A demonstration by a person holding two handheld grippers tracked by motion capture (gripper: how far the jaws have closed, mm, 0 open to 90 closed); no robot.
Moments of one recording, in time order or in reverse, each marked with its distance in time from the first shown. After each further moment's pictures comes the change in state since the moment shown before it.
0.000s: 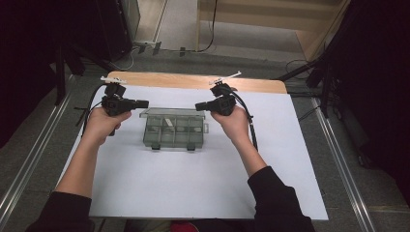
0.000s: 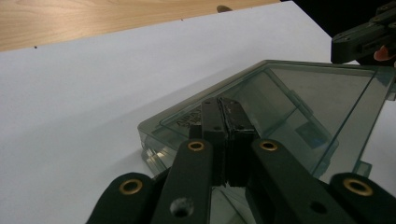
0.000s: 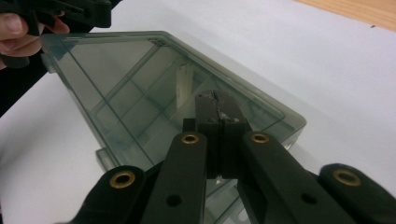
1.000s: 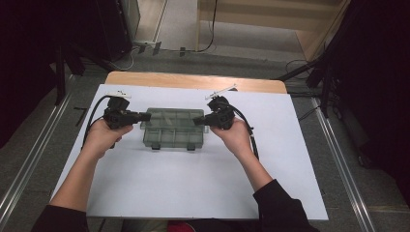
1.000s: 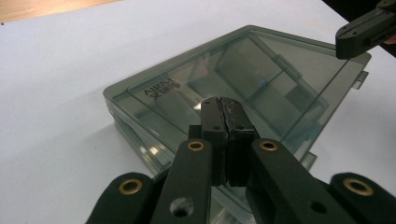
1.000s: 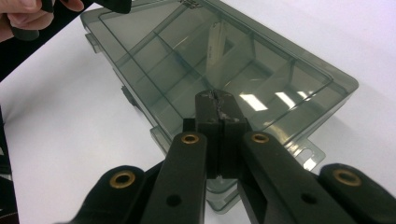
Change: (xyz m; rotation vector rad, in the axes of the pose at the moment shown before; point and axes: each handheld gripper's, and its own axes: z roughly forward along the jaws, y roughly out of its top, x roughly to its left) left arm -0.029 -0.030 -0.002 0.030 0.010 0.080; right arm 0.024 -0.031 0.001 0.057 0.025 -0.084
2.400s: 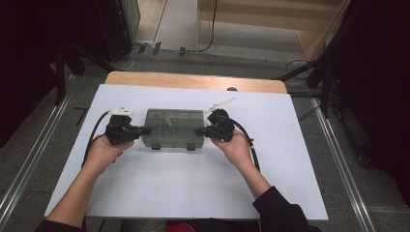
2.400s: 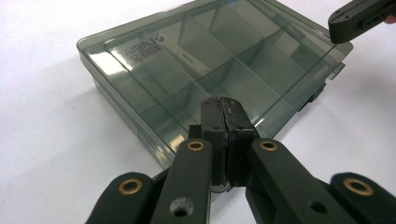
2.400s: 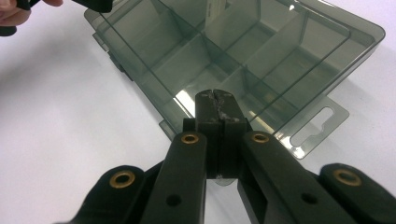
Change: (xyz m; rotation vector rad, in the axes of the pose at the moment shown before) left arm -0.016 -0.039 0.008 0.009 0.041 0.049; right arm 0.004 -0.032 0.015 0.020 -0.036 -0.014
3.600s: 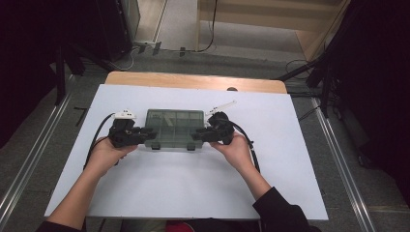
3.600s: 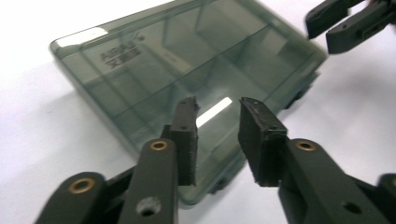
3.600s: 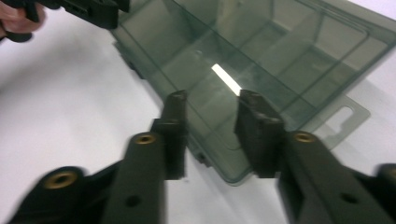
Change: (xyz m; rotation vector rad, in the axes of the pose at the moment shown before) left arm -0.013 -0.002 0.002 -0.017 -0.051 0.012; right arm 0.001 -0.007 0.002 -0.040 0.050 -0.023
